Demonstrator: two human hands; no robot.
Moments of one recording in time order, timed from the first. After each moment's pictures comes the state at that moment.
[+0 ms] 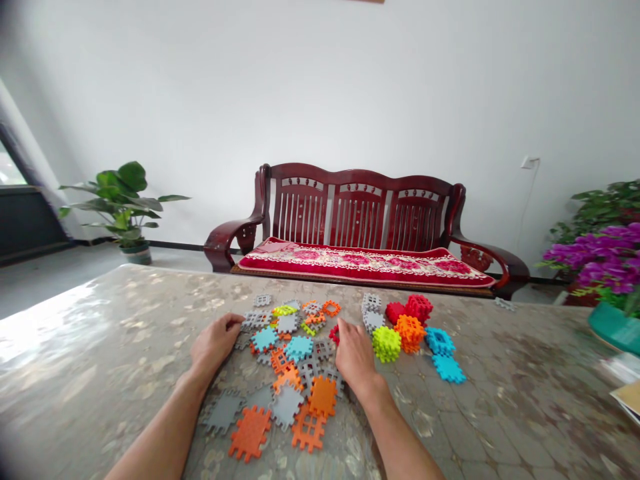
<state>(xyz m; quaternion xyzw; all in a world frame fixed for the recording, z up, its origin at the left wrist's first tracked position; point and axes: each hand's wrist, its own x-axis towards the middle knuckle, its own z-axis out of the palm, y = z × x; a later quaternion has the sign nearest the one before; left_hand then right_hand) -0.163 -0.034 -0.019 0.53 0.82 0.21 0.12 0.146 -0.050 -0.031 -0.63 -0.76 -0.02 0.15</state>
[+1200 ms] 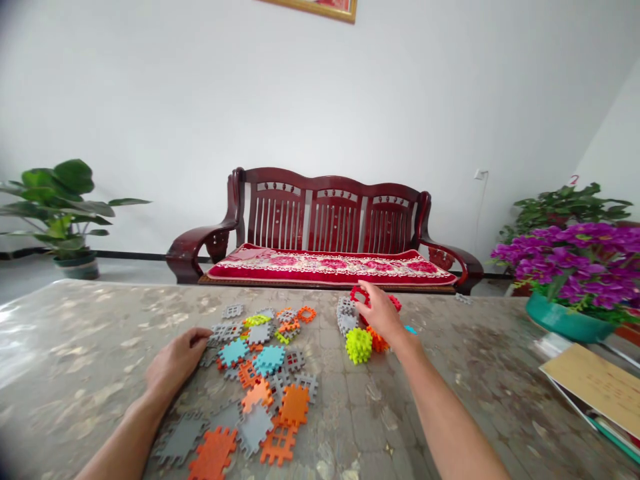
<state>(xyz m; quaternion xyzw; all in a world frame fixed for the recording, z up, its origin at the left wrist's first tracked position) -0.167 -0.029 -0.022 0.54 0.81 0.20 0.12 0.272 -0.004 0.038 -0.58 -0.72 0.01 0.38</state>
